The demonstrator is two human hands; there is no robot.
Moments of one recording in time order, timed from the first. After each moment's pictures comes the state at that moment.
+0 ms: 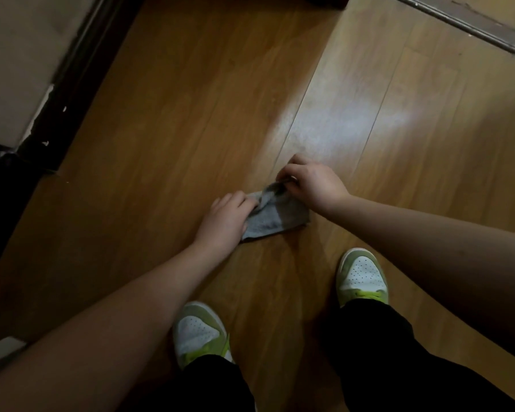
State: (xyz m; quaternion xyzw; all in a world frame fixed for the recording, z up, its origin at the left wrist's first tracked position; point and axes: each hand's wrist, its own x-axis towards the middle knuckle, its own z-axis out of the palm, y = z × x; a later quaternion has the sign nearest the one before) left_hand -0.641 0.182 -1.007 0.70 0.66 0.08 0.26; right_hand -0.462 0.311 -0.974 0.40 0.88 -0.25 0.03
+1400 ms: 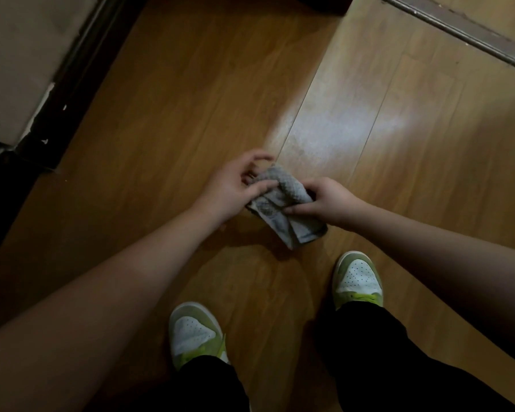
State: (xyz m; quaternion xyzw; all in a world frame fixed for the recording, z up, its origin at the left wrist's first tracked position) left_hand -0.649 0.239 -0.949 0.52 0.64 0.31 0.48; right_hand -0.434 0.306 -0.957 0.47 0.67 -0.58 0.07
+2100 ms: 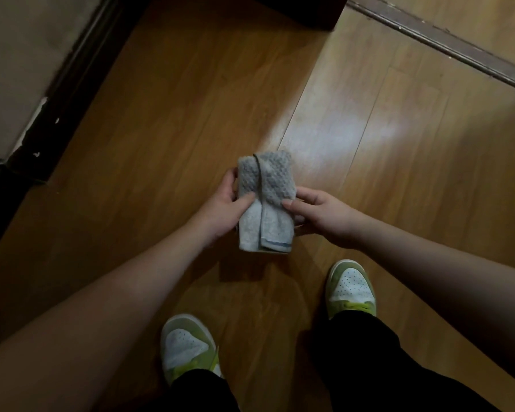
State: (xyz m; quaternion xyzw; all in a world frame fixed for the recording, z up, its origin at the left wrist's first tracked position) left_hand -0.636 0.232 -0.958 0.31 0.64 0.34 0.62; right_hand -0.429 0.296 -0.941 0.46 0.45 -0.77 -0.03
